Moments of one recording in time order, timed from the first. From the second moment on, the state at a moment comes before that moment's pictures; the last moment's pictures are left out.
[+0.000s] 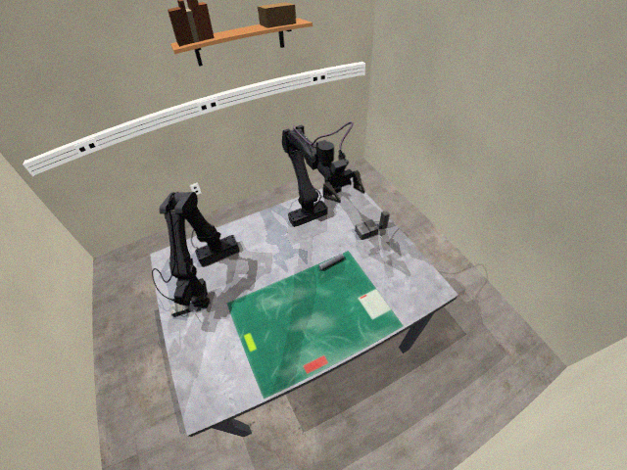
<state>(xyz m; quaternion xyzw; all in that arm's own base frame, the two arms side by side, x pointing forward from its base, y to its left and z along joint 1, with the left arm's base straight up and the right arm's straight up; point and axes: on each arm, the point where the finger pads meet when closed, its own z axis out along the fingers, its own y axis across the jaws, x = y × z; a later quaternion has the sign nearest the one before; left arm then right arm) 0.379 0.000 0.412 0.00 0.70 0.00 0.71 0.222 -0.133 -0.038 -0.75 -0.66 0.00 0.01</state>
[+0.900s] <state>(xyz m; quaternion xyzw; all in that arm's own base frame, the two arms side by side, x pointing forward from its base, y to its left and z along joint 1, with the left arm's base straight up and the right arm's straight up) 0.379 0.000 0.412 0.00 0.70 0.00 0.71 0.226 -0.135 -0.038 -0.75 -0.66 0.00 0.00</state>
